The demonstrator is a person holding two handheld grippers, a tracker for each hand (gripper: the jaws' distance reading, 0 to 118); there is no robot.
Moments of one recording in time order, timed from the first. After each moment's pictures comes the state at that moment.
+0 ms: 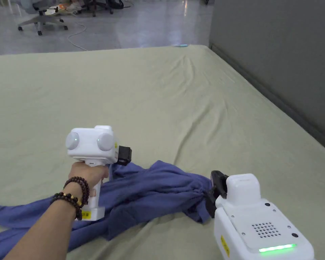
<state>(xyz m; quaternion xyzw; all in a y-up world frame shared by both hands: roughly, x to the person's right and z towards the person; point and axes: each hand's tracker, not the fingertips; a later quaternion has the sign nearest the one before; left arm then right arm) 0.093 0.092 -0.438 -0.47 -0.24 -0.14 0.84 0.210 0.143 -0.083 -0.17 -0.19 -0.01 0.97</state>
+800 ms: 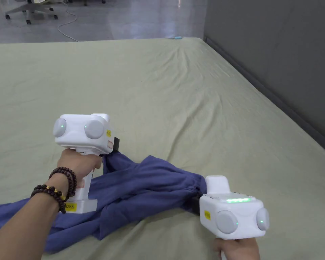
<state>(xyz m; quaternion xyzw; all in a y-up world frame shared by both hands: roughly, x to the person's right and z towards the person) 0.083 0.136 -0.430 -0.46 -0.31 -0.10 0.83 0.282 0.050 -0.160 -0.39 -0.16 -0.13 0.90</state>
